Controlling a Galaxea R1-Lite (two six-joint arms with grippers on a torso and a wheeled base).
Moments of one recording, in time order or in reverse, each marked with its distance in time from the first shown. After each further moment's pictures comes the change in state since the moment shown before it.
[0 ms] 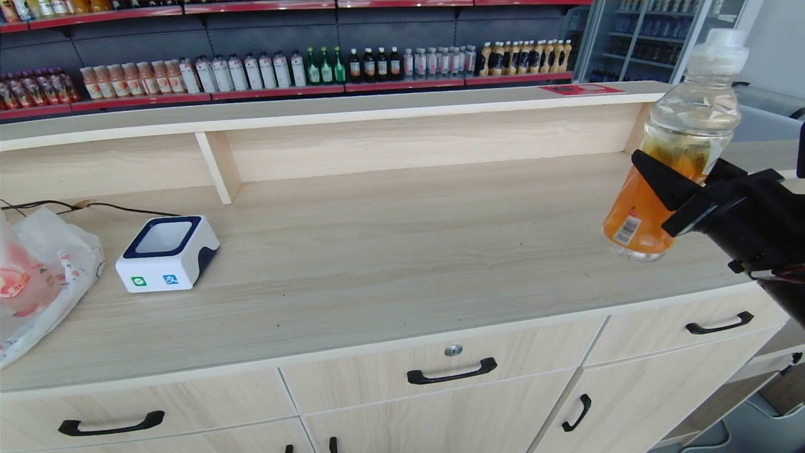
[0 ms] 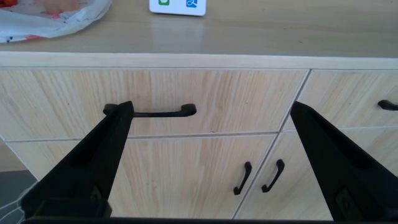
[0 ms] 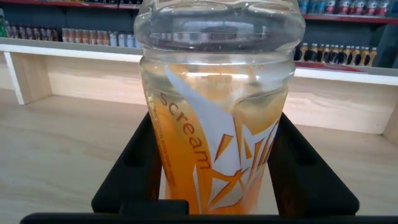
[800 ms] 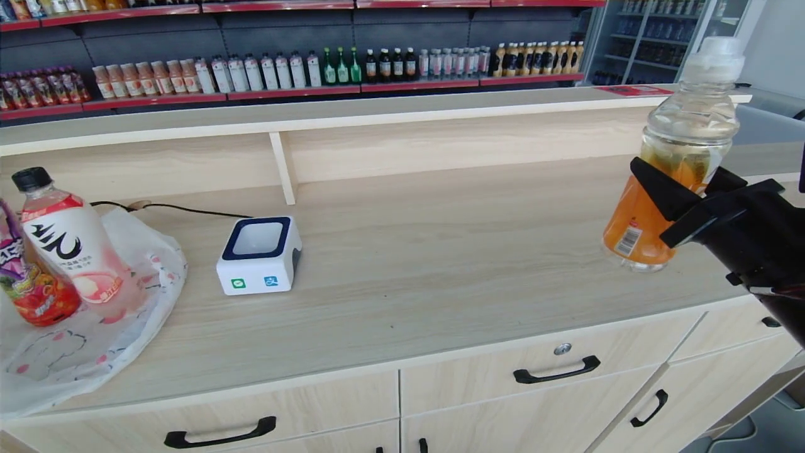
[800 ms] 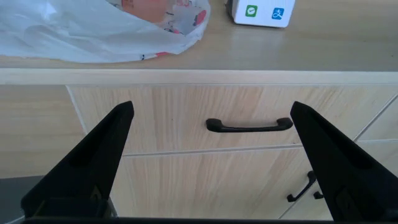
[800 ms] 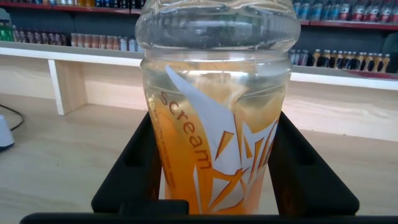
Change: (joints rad) left arm -0.002 0.000 0.000 -0.002 0.002 -0.008; right arm 0.017 0.006 0.066 -0.077 -0.026 0.000
